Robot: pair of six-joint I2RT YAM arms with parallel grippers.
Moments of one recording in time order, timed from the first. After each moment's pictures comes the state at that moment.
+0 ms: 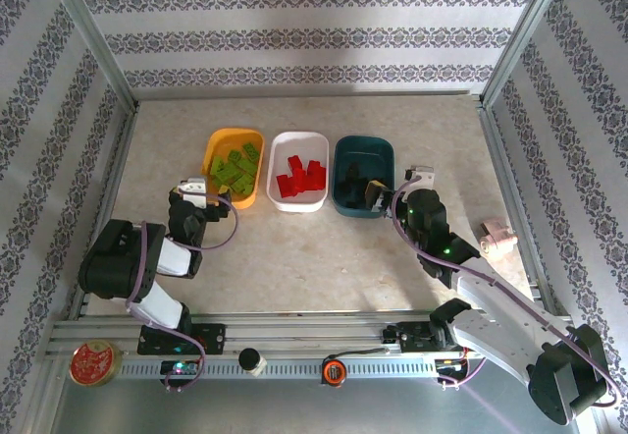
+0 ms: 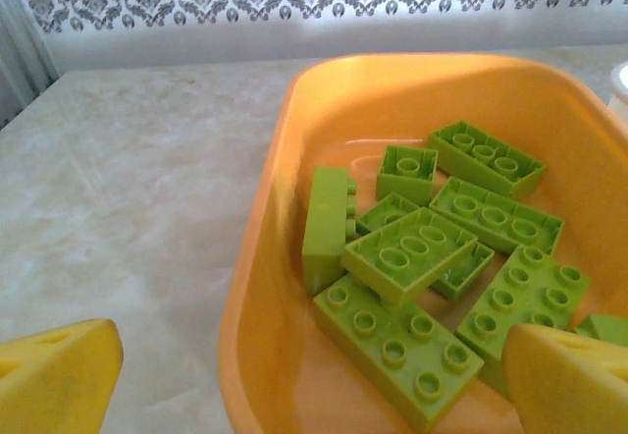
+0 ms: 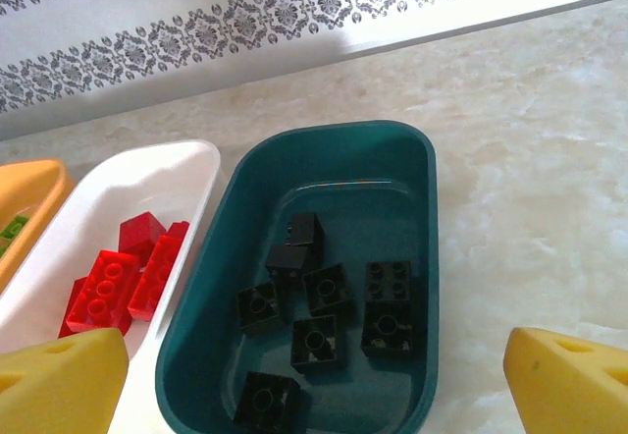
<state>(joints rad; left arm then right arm) -0.04 1.59 0.23 1.12 -0.10 0.01 0.49 0.88 0.49 0.02 0.28 0.43</state>
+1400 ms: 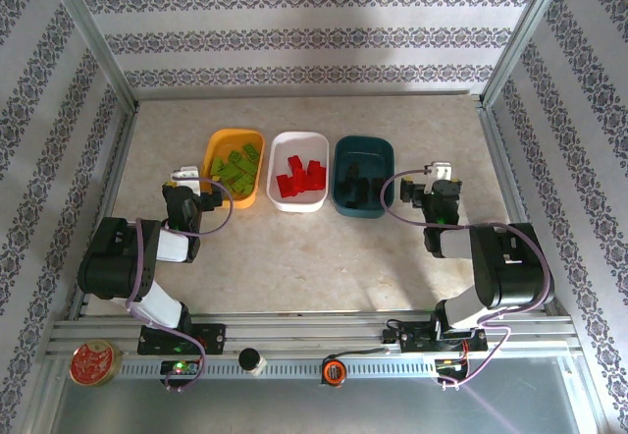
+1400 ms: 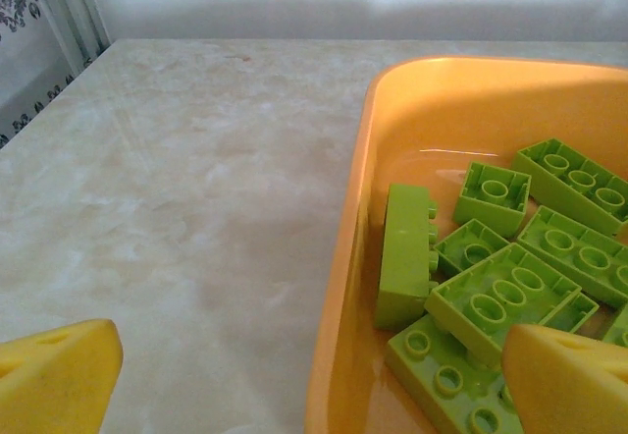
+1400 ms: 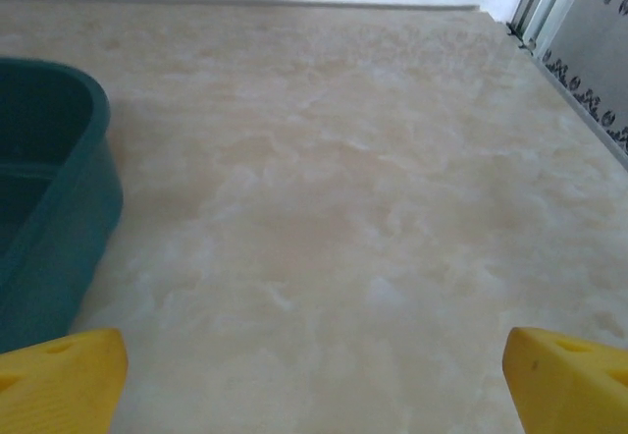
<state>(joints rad) -0.01 1.59 0.35 0.93 -0.17 -0.03 0.03 1.52 0.37 0.78 0.12 0.01</state>
